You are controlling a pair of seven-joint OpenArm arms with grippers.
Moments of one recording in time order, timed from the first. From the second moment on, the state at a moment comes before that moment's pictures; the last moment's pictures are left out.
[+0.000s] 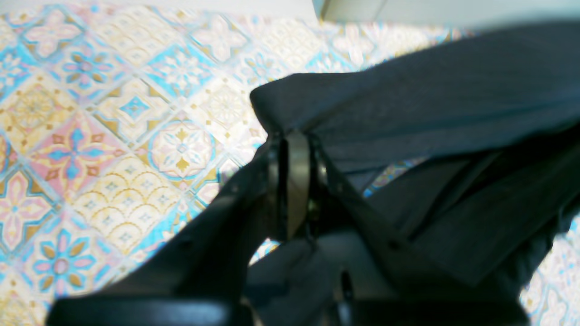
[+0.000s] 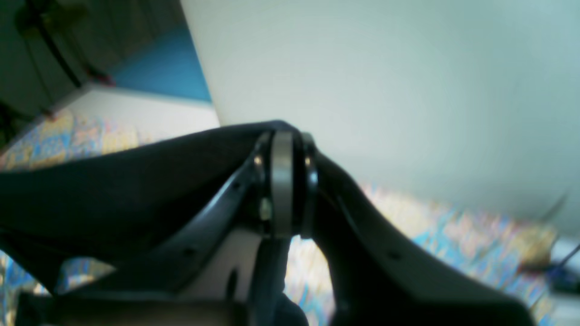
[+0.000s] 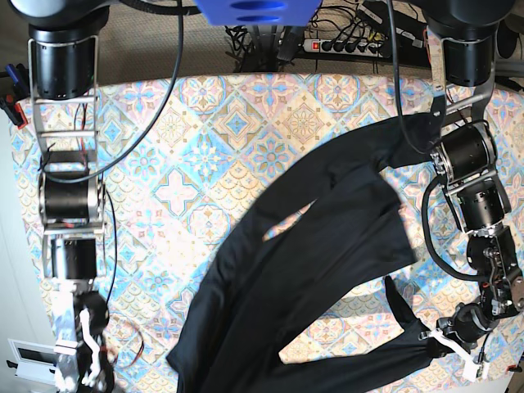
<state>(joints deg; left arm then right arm) -50.1 -21.7 -14.8 50.6 -23.3 -28.3 50.5 65.8 14.6 -14.7 49.0 29.2 16.6 -26.4</state>
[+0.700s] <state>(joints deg) -9.4 -26.1 -19.6 99.3 -39.4 -29.0 65.3 37.7 23.1 -10.1 69.6 36.8 15.9 -40.8</state>
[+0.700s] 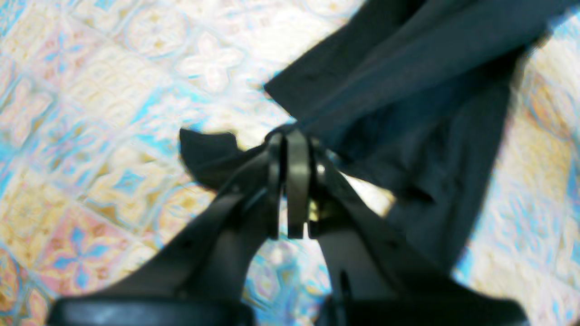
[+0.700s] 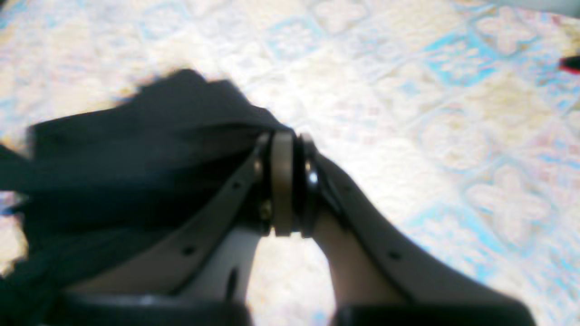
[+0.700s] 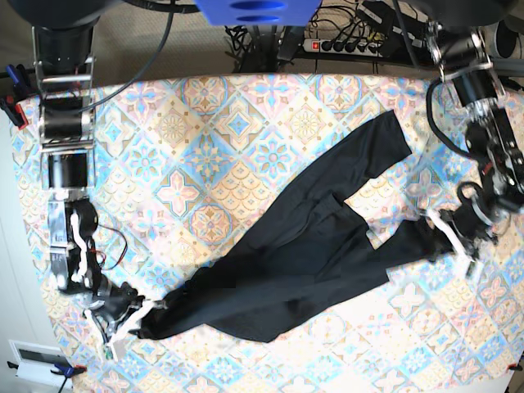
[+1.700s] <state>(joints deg) 27.0 -20.8 -5.4 112.1 -42.5 -28.4 67.7 -5.8 25.5 11.4 93.0 36.5 16.2 -40.8</state>
